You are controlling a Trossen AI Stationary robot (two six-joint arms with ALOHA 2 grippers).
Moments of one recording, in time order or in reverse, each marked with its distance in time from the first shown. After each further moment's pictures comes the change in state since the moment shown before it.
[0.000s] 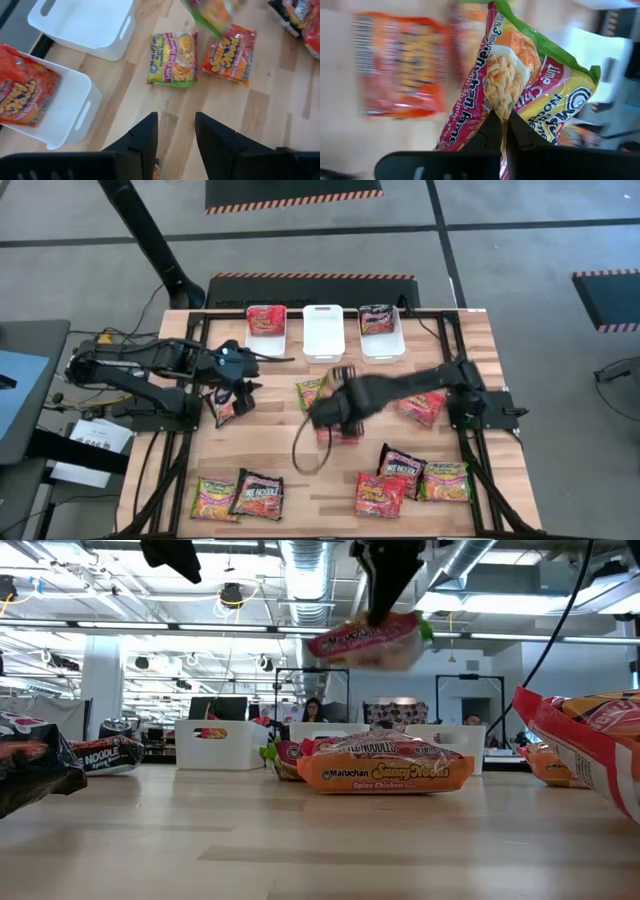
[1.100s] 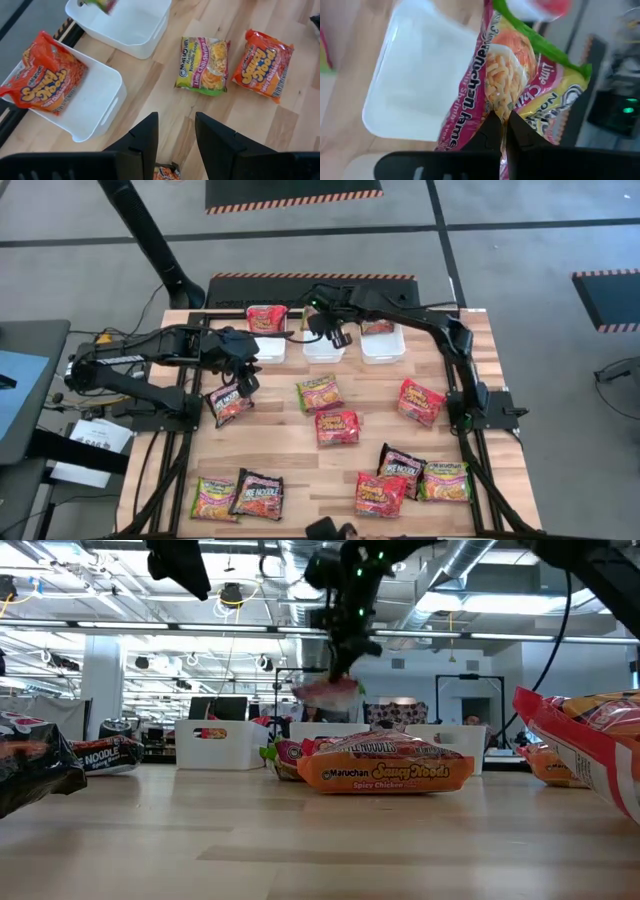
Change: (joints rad) left arm 0.177 0.001 0.000 0.000 0.028 0.030; right arm -0.603 0.072 -0.001 0.488 -0.185 -0.900
